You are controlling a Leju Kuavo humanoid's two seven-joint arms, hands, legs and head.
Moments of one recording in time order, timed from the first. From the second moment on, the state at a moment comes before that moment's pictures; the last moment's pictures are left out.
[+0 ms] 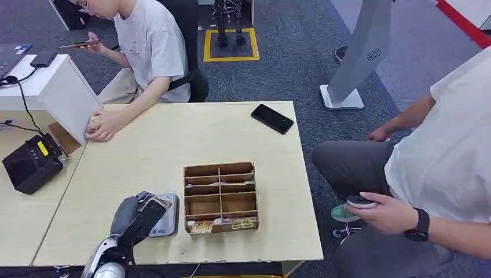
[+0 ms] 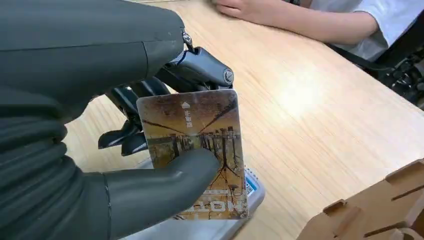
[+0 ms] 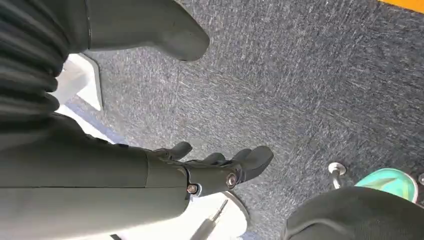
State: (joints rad) left arm -0.01 0.10 -0.23 -1.45 -0.54 0.17 0.09; right arm 0.05 0.18 -0.95 -0.44 1.54 -0.30 -0.22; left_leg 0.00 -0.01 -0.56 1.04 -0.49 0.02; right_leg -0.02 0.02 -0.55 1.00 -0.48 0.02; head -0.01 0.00
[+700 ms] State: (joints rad) left arm 0.00 0.10 -0.23 -1.42 -0.67 0.21 0.13; right arm 0.03 0.16 -0.94 -0.38 1.54 -0.32 -0.23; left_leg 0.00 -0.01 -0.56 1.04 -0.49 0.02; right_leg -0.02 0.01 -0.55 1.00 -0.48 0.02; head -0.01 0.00
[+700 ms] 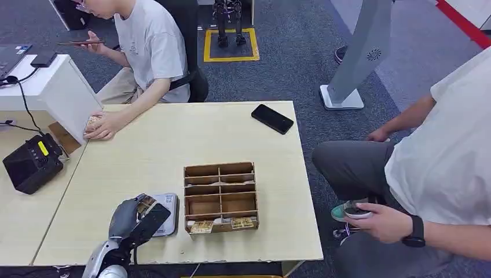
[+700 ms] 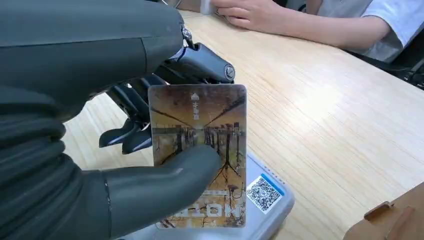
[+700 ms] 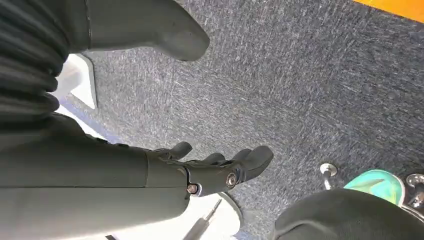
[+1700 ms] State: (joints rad) left arm 0.00 0.08 -0.22 -1.38 -0.70 0.21 0.14; right arm 0.03 0.15 -0.92 -0.37 1.54 -0.33 -0.23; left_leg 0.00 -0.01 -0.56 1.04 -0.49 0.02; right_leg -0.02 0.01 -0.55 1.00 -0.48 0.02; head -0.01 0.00
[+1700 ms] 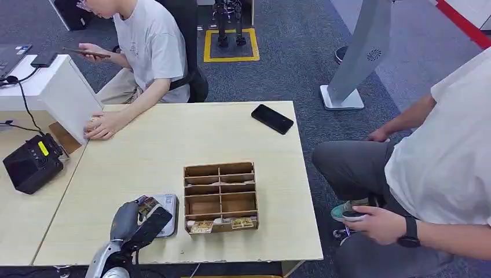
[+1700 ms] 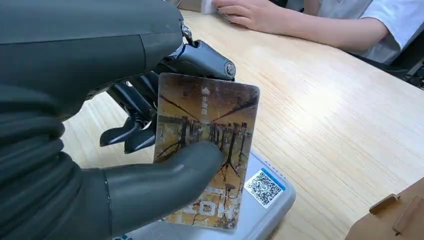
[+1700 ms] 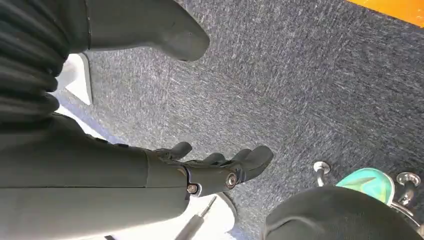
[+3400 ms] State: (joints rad) left arm -0.02 0.06 -0.14 -1.58 0.02 0.25 -0.20; right arm 0.02 0.14 -0.89 -0.35 1.53 -0.39 -0.24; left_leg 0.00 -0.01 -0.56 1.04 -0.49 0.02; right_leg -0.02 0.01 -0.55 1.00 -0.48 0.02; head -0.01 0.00
